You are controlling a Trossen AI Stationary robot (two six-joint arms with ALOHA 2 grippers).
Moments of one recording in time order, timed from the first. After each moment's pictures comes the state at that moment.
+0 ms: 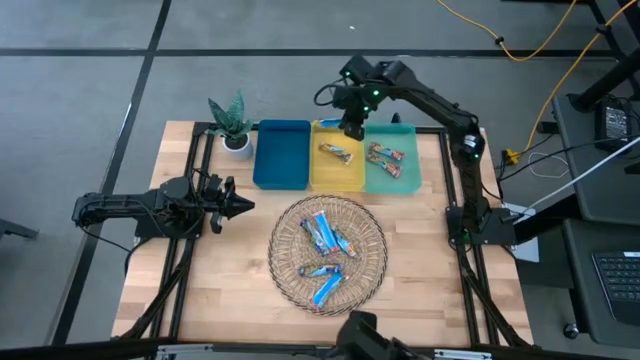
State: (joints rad) left arm 0.08 0.05 0.01 0.05 0.09 -0.47; right arm -0.62 2.08 2.22 -1.28 -0.32 -0.45
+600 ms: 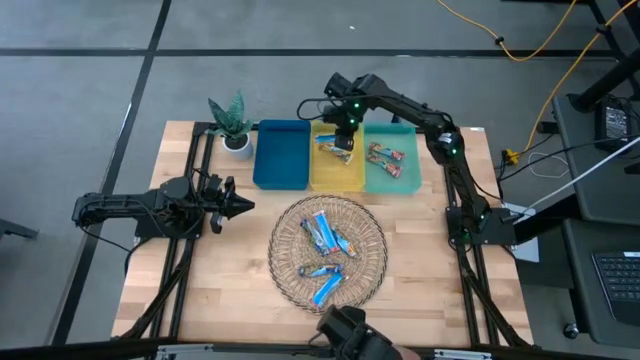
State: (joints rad) left arm 0.08 0.05 0.01 0.05 0.09 -0.47; right arm -0.62 2.28 2.21 -1.29 -0.28 -0.42
